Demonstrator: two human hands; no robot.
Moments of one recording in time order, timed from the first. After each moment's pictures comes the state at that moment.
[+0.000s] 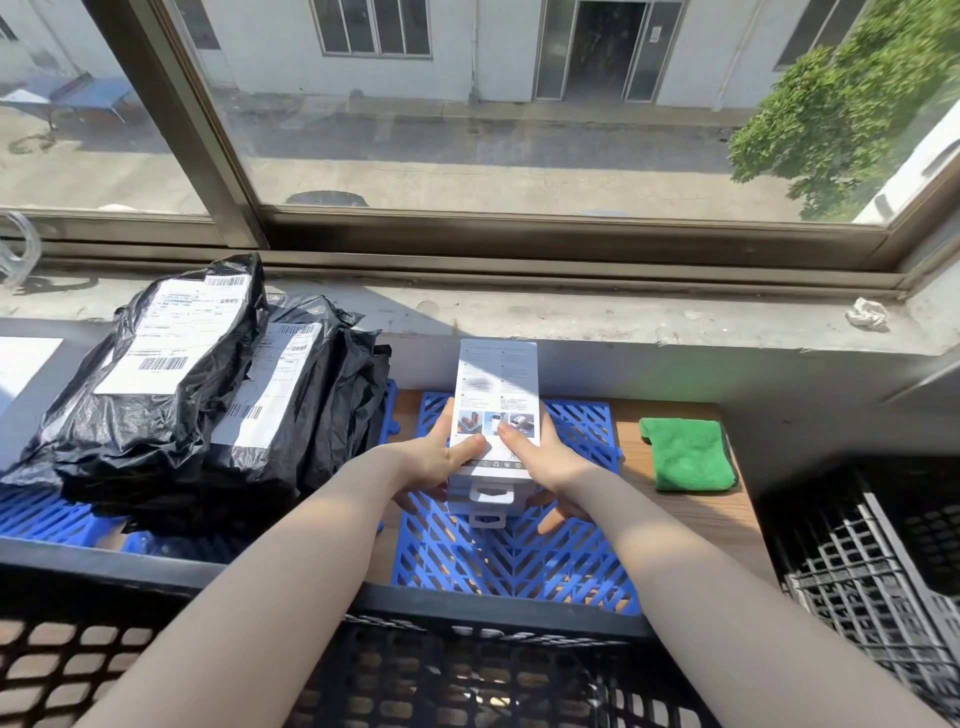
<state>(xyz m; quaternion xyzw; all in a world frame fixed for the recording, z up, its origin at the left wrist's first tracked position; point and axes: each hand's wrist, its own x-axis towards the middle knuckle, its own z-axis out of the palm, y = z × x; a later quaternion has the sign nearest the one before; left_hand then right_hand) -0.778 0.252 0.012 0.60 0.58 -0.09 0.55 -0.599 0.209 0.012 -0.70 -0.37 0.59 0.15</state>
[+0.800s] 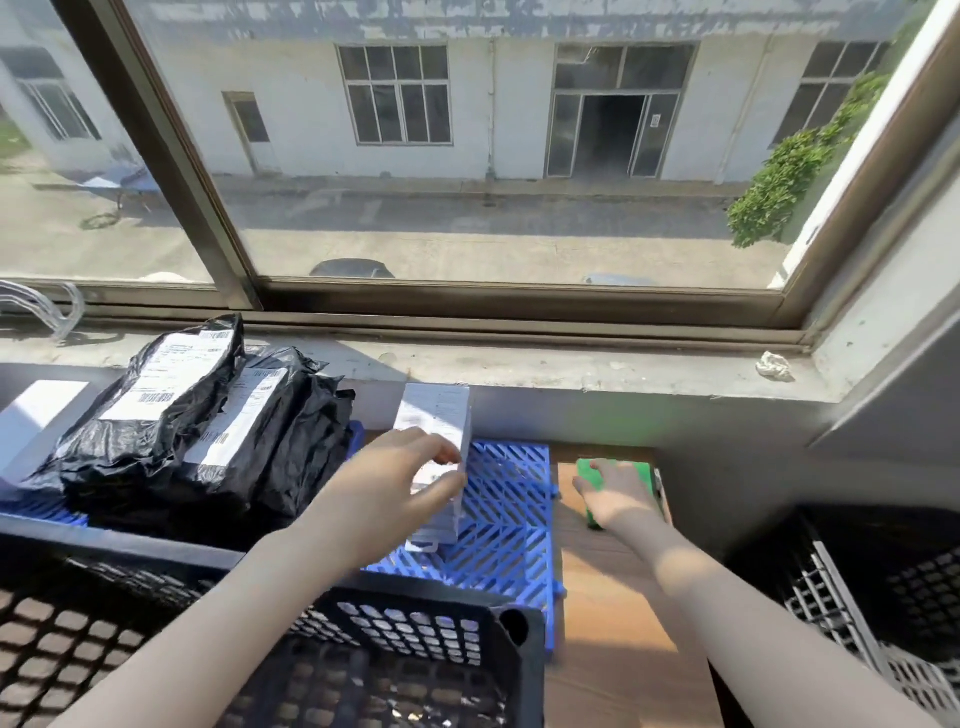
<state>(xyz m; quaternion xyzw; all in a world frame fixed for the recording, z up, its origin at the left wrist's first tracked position) -0.707 0.133 0.145 0.81 0.52 0.15 0.22 -0.428 0.174 -0.002 -0.81 -0.53 0.26 0.04</state>
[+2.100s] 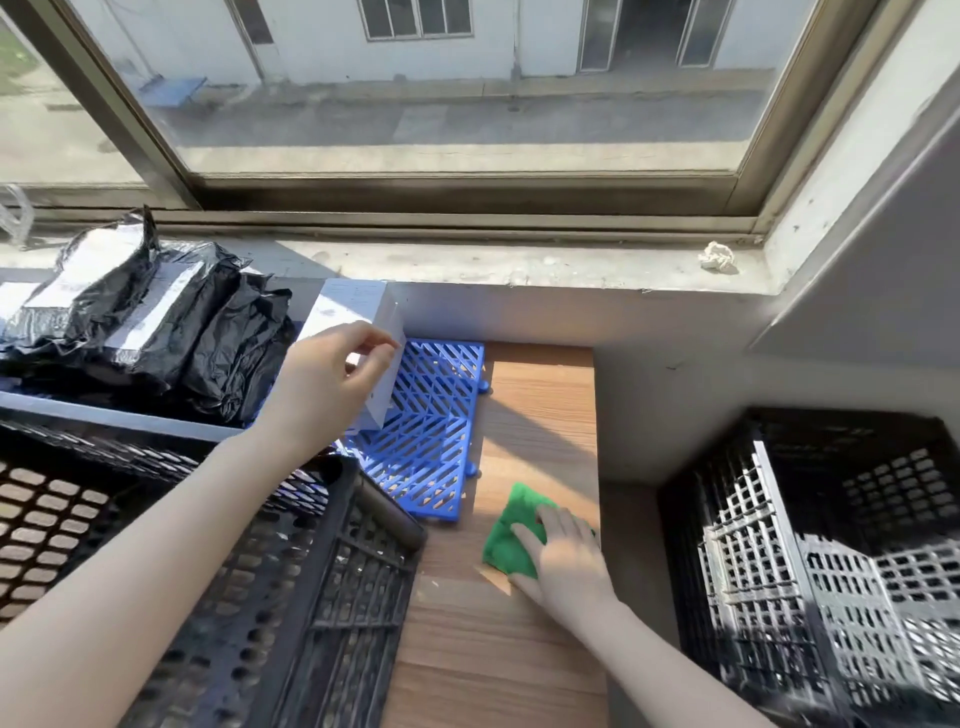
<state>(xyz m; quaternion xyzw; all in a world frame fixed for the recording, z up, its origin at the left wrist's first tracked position) -0.595 0.093 0.121 0.72 0.61 0.27 0.17 -0.360 -0.023 -0.102 -0.62 -0.77 0.15 -0.05</state>
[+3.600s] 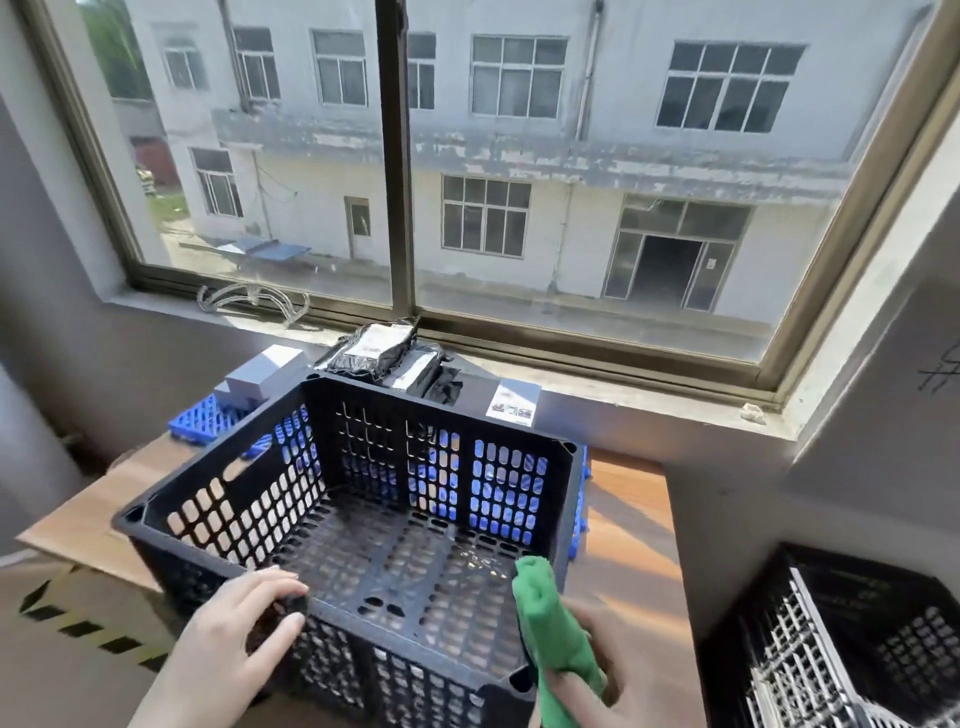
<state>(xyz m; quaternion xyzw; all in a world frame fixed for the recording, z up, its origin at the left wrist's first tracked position) -0.926 -0.276 0.093 0.69 0.63 0.35 0.08 -0.558 -0.293 0.163 -0.53 -0.71 0.29 0.36</state>
